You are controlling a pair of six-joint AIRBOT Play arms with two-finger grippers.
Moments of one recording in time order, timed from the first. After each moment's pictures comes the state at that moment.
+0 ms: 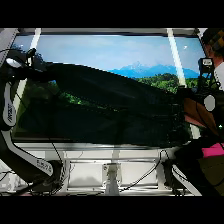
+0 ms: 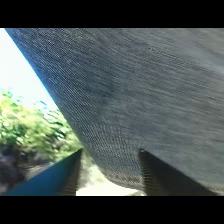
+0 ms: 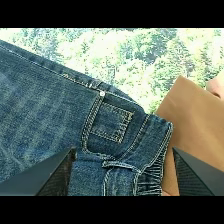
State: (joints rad) left arm 0.28 -1.88 1.68 1.03 -1.09 -1.05; right arm -0.05 -0.88 0.88 -1.76 0.84 1.59
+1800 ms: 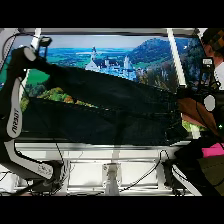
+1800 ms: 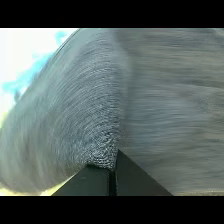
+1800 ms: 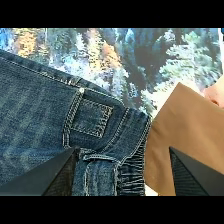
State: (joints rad) left arm -0.01 -1.72 1.68 1.42 -1.07 -1.15; right arm -0.05 -0.88 0.88 -1.76 0.81 1.58
